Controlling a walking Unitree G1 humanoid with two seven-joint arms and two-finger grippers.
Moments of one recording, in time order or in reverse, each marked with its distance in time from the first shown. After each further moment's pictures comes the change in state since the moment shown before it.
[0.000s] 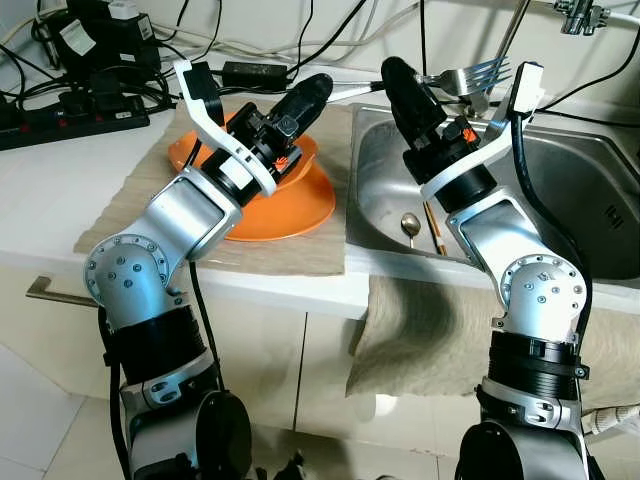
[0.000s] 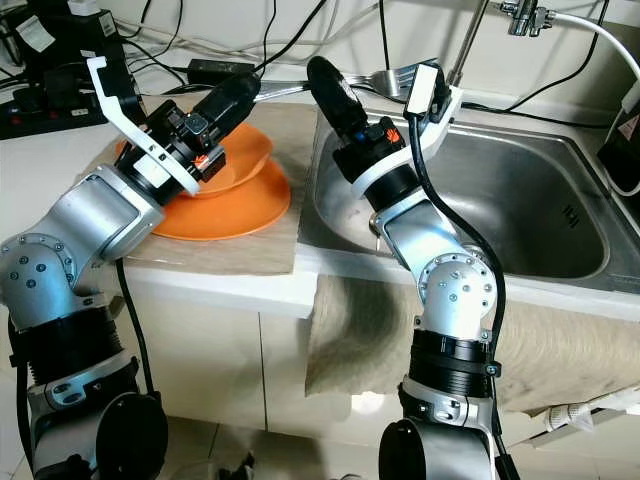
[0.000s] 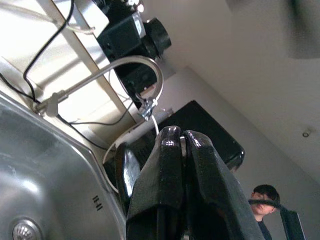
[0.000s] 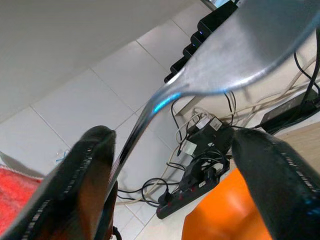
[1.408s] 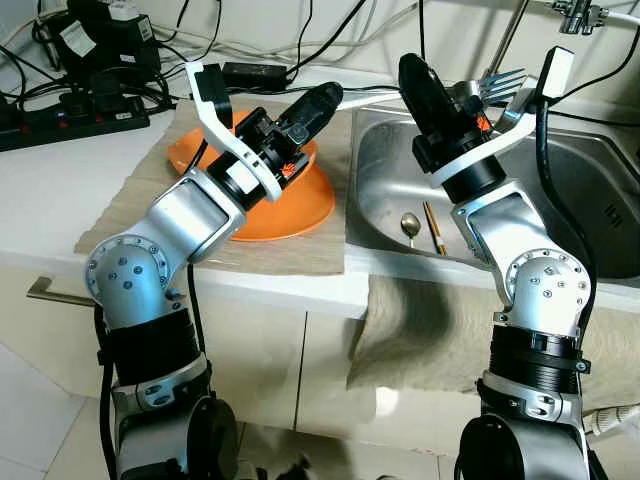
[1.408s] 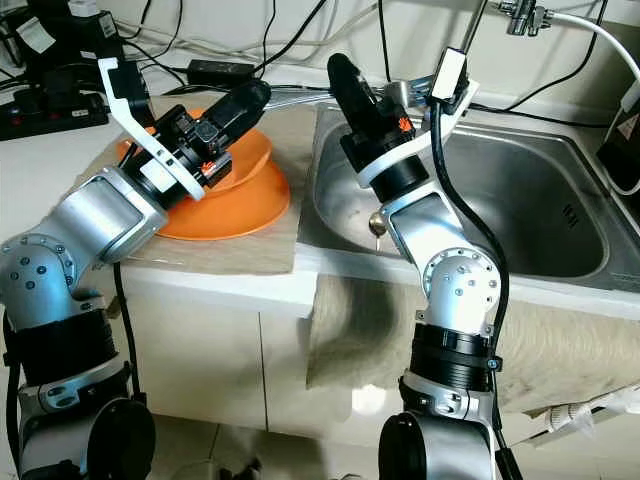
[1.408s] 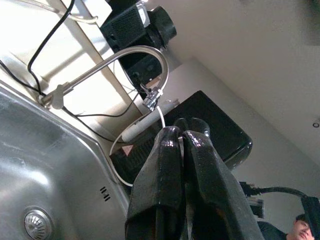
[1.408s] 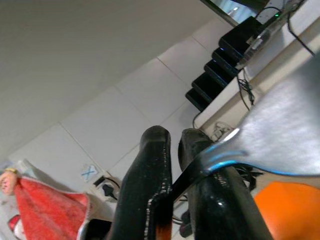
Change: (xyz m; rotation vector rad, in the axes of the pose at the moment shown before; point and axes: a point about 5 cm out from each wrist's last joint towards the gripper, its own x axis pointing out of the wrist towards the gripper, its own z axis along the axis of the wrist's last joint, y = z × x) left arm 0.002 0.000 -0.003 0.024 0.030 0.029; right arm 0.003 0.008 0.010 0.051 -0.063 0.074
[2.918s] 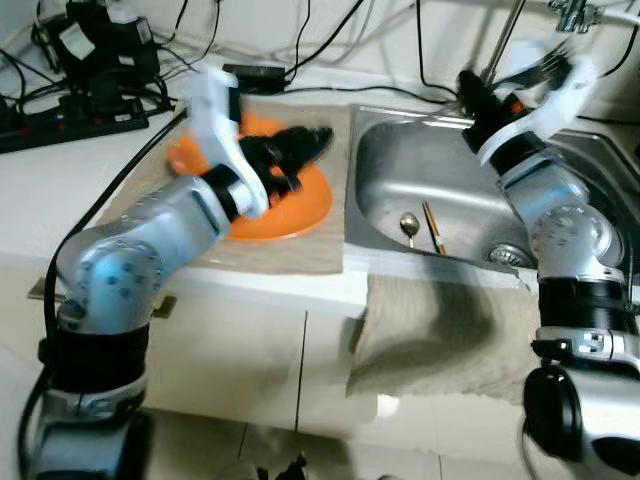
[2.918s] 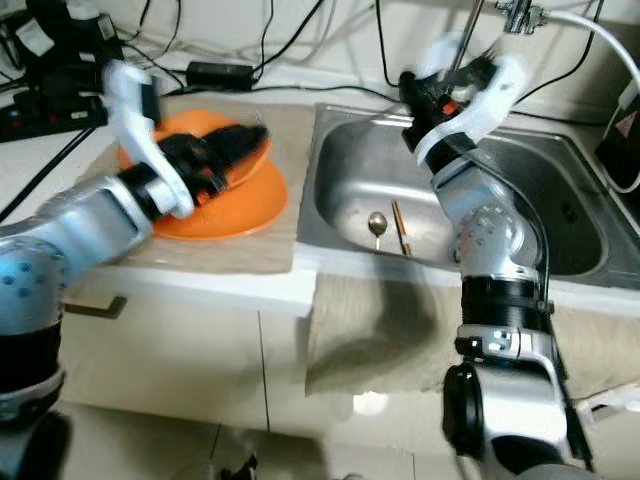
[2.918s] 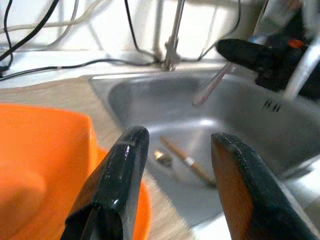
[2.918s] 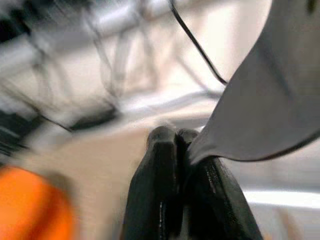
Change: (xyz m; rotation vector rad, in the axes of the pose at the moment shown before) left arm -0.017 0.022 -0.016 0.902 0.324 0.314; right arm 0.002 -0.104 0.057 -0.746 0.211 -0.644
